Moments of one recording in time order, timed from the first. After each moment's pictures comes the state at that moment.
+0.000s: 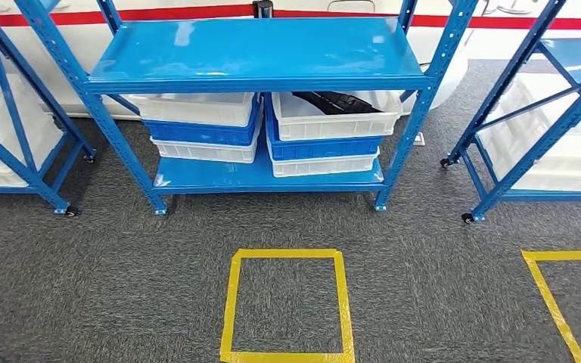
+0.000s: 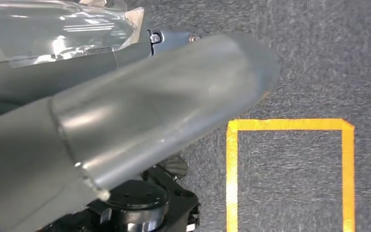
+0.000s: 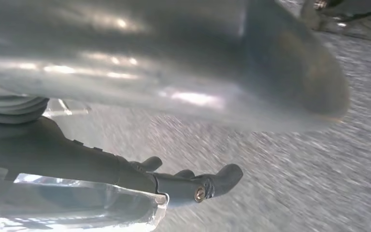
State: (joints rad) left arm 0.60 -0.37 0.35 -1.45 -0.21 -0.03 -0.06; right arm -0.02 0.12 0.00 -0.18 1.04 -0.28 0.22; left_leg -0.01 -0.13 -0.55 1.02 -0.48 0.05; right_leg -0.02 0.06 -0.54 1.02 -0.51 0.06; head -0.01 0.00
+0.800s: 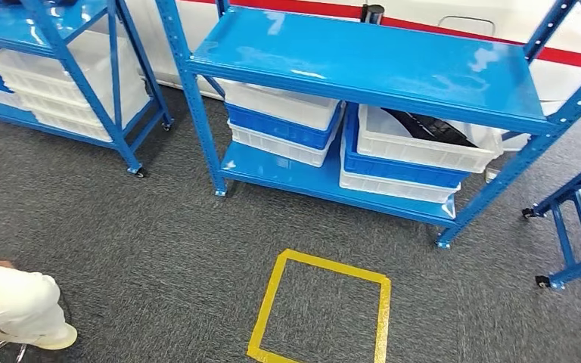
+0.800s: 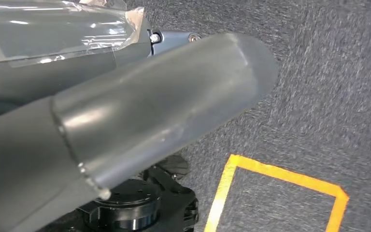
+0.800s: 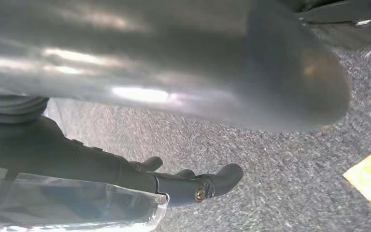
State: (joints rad) left arm 0.61 -0.37 0.34 -1.46 -0.21 -0.02 -0.05; right arm -0.02 0.13 0.00 -0.19 1.03 -0.28 0.21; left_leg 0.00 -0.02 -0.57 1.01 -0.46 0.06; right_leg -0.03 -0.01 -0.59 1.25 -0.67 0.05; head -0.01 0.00
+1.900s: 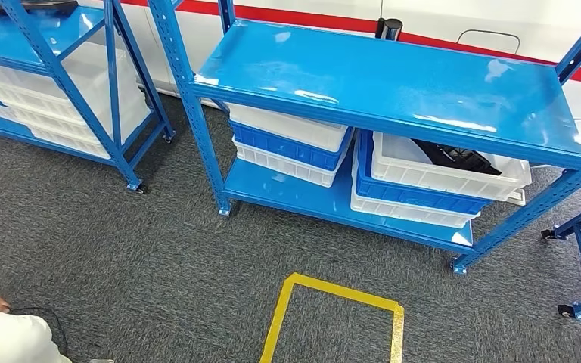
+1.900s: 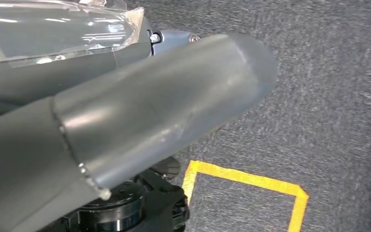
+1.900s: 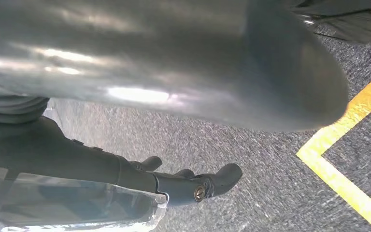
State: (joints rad) left arm 0.53 -0.36 0.38 -1.42 -0.24 -0.04 -0.07; right arm -0.03 0.13 -0.02 -0.19 1.03 -0.29 0.21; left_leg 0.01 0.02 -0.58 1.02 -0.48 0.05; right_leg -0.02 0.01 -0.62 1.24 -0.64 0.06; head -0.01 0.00
